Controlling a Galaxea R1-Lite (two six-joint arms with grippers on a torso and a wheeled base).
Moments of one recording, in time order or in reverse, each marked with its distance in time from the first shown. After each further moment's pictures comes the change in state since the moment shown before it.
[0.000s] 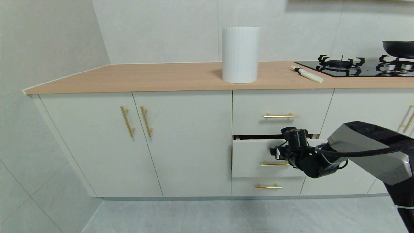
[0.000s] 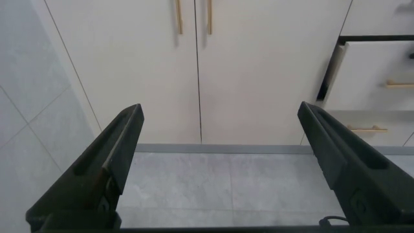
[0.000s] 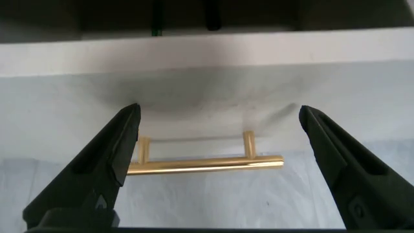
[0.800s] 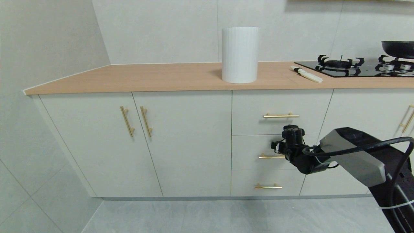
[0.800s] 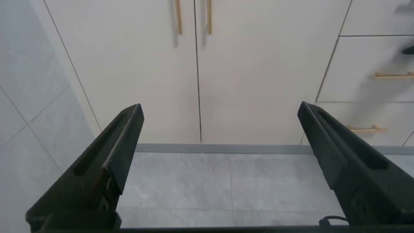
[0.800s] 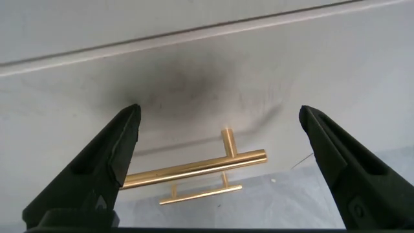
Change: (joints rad) left arm 0.001 0.000 0.000 0.000 0.000 0.000; right arm -0.038 0.153 -0.246 -0.007 -0.086 0.086
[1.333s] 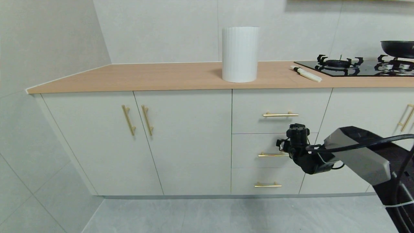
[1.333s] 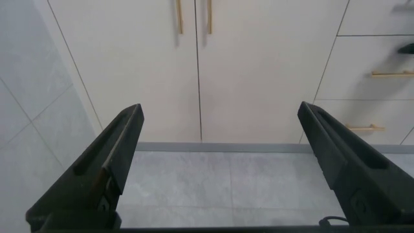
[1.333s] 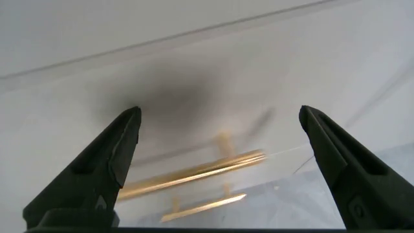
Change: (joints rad) left arm 0.000 0.000 0.000 0.000 0.000 0.000; right arm -0.008 -0.046 0.084 -0.038 -0.026 0.027
